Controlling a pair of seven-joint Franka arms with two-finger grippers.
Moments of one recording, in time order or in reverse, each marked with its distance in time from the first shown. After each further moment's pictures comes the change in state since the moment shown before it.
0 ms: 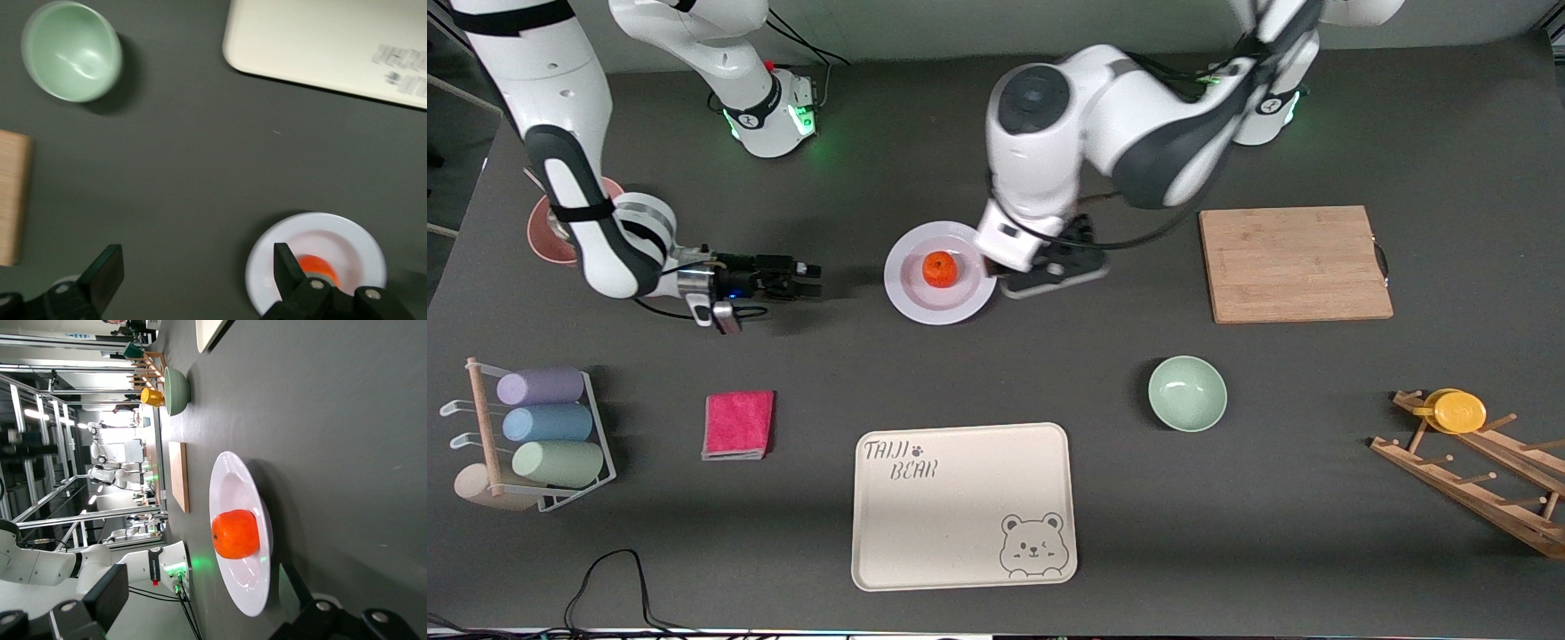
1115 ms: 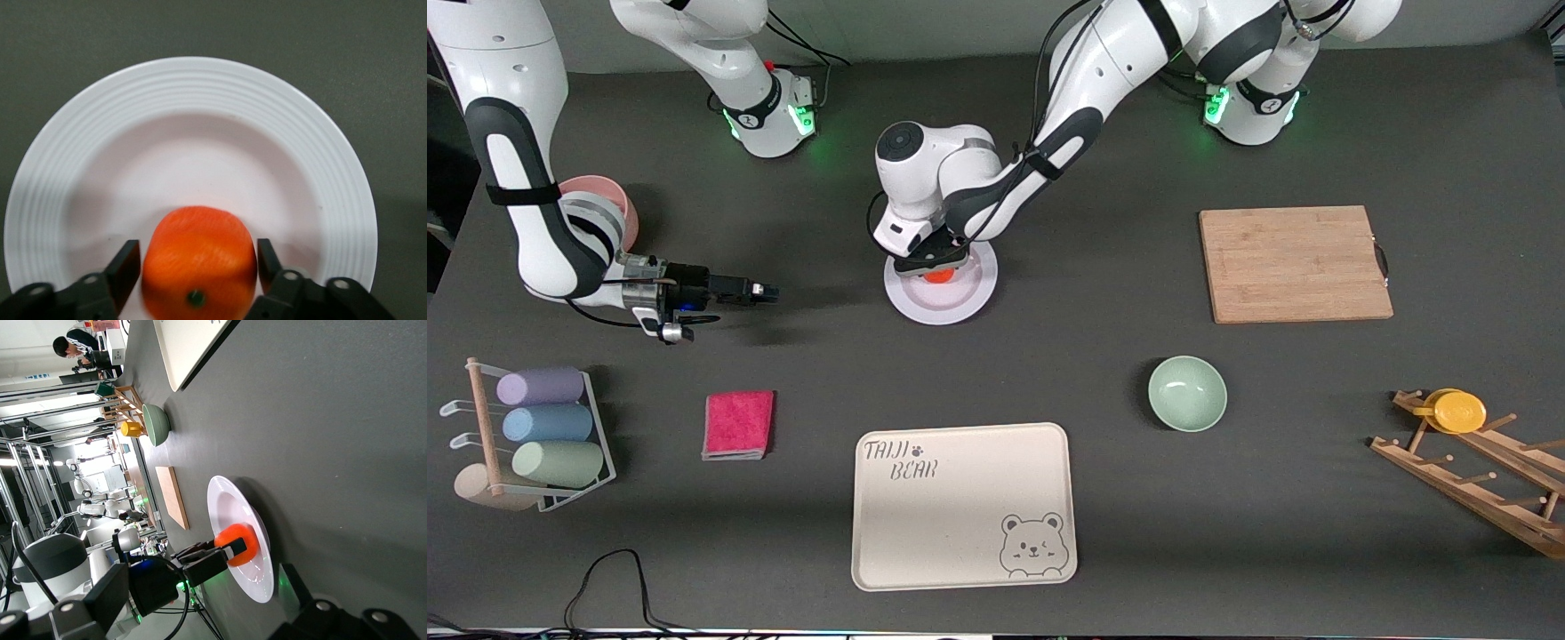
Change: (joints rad) left arm -0.533 0.536 0.134 0.183 0.259 0.400 -0.462; right arm -0.137 -0.072 -0.005 0.115 -0.200 -0.005 0.364
